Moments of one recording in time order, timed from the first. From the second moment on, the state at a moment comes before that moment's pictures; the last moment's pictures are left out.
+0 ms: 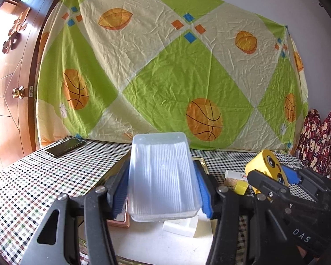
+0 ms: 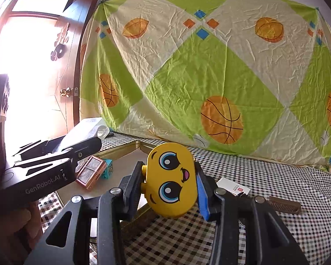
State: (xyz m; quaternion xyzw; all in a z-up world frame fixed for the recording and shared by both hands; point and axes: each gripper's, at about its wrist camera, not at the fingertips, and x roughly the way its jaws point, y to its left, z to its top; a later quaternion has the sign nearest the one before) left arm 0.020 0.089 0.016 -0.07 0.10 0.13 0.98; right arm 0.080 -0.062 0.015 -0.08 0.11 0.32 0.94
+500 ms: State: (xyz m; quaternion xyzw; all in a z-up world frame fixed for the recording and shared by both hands) left arm 0.019 0.109 0.016 -0.08 0.12 0.14 0.98; right arm 0.079 -0.041 0.013 -0.10 0.11 0.34 0.93
